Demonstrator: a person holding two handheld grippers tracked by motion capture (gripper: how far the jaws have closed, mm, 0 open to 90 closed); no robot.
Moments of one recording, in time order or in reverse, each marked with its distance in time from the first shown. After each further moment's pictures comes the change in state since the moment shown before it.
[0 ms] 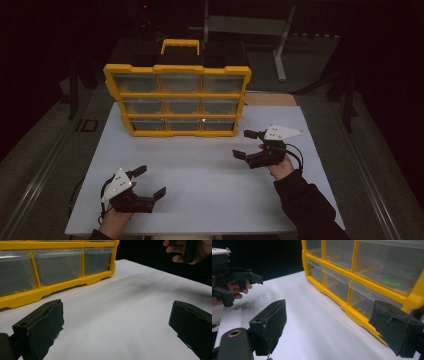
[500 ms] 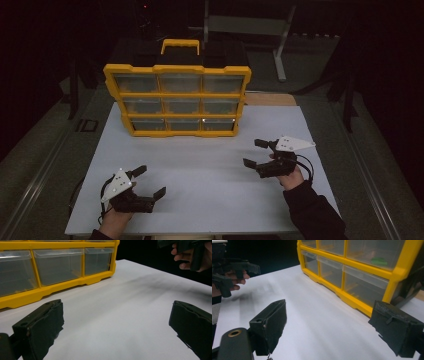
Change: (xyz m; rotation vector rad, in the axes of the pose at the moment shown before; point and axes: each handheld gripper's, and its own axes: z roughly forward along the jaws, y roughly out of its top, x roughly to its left) left arm 0.000 0.000 0.000 0.000 0.001 0.000; right arm 0.001 -0.030 -0.028 0.007 -0.042 0.020
